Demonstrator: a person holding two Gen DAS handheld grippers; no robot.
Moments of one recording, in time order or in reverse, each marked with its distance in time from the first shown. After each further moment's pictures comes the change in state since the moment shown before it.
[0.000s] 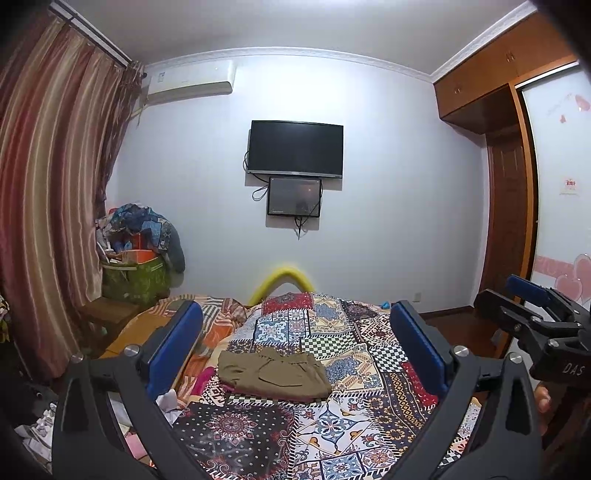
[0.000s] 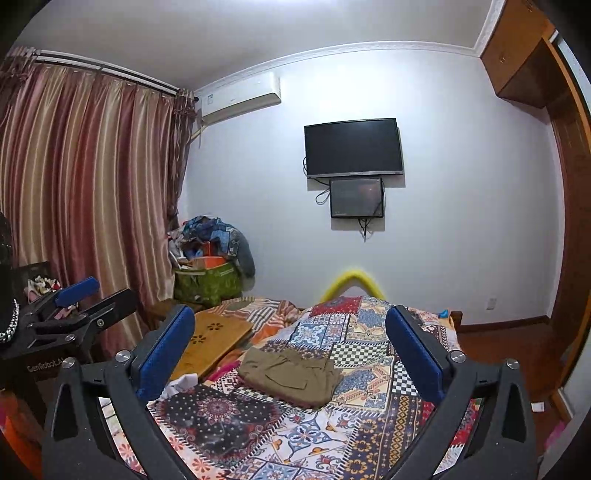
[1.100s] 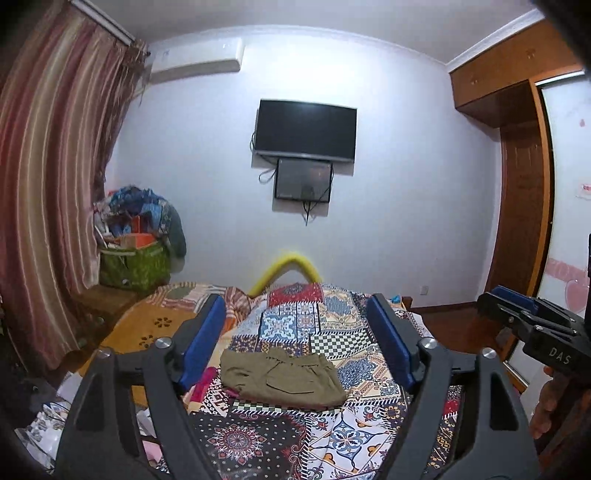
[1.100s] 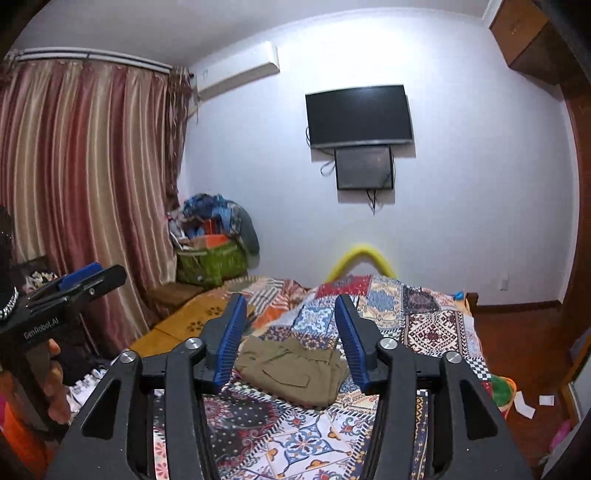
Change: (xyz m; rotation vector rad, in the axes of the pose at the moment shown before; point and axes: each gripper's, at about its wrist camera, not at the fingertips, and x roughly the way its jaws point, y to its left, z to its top) left arm 0.070 0.032 0.014 -0.022 0.058 0.011; right arm 0.057 -0.022 0.009 0.030 0.107 0.045
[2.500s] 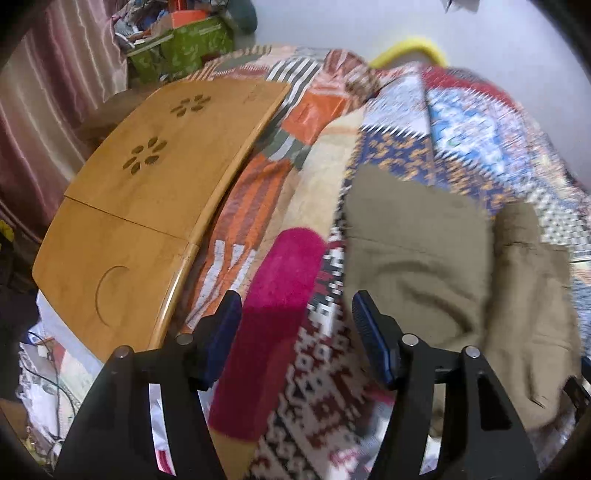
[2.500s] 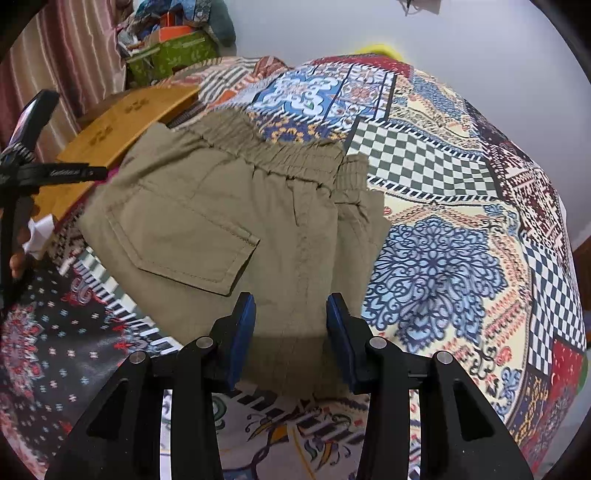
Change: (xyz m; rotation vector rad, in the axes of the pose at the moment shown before) left arm 0.441 0.219 -0.254 -0.169 0.850 0.303; right arm 0.339 -0.053 -0.200 -0.073 0.788 -0.046
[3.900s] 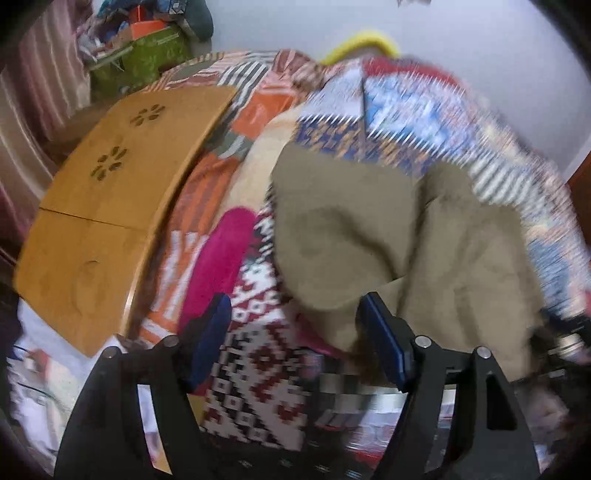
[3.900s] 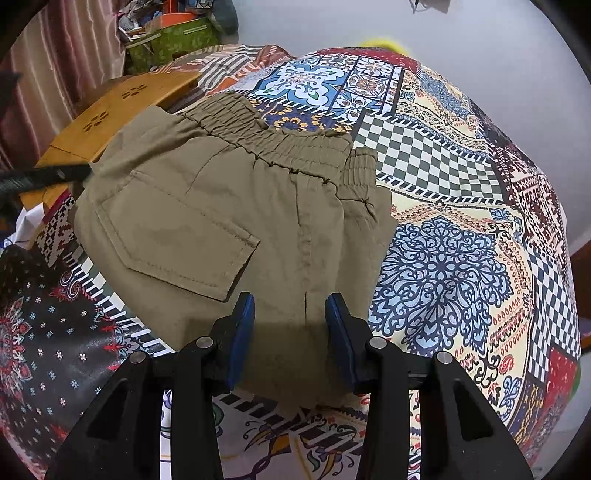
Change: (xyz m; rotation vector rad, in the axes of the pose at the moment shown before) left arm -0.006 -0.035 -0.024 0.126 0.026 -0.053; right arm 0.017 0.006 0.004 -0.043 0.049 -0.044
